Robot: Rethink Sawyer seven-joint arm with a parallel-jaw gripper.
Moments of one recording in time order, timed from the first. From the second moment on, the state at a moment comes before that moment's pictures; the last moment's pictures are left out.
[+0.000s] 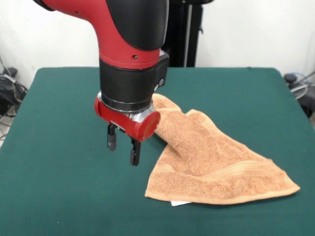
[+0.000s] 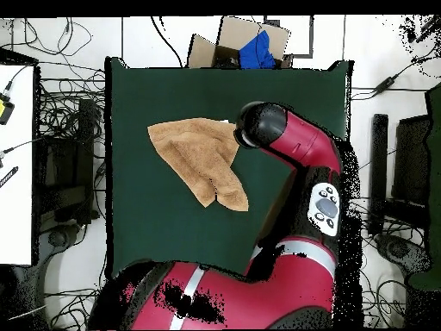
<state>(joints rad) -0.19 -0.37 -0.24 1.29 0.31 0.57 1.91</state>
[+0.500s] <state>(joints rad) -0.18 -0.43 -0.23 1.41 0.34 0.52 1.91</state>
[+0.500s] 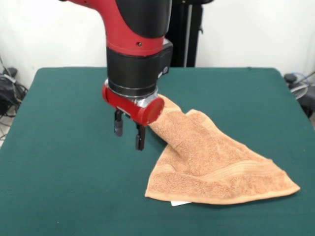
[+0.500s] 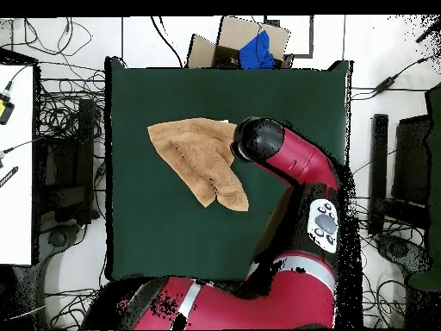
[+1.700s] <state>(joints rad) -0.18 -0.46 -0.06 1.60 0.48 0.39 1.91</state>
